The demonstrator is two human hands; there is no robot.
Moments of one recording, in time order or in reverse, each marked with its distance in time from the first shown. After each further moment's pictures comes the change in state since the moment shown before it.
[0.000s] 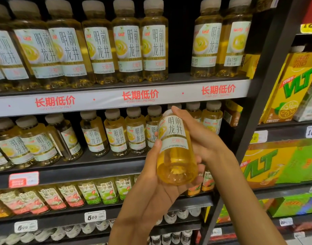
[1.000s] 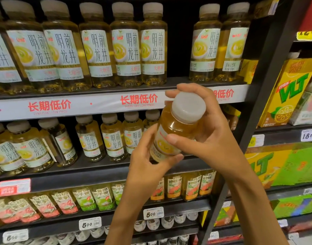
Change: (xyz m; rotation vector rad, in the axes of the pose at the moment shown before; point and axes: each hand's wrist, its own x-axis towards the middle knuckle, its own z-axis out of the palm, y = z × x) left_hand 0.021 0.017 -0.021 0.934 0.098 0.698; right_hand -0.048 -0.013 0.015 -0.681 -0.130 -0.881
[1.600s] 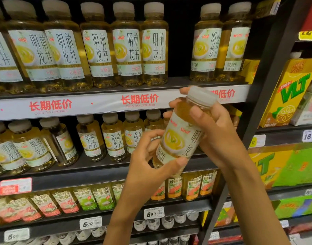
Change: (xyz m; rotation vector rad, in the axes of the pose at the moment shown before) left_hand -0.007 0.006 -0.003 0.023 -0.047 0.015; right_hand 0.008 0.007 -0.003 0.350 0.124 0.209
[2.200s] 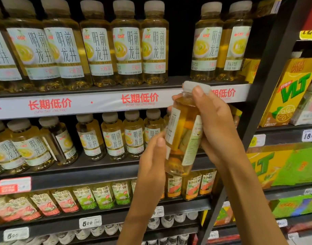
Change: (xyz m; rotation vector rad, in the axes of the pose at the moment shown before) left_hand -0.009 -0.008 0.022 -0.156 0.100 -0.143; right_hand 0.008 0.001 0.007 -0.082 0.208 0.044
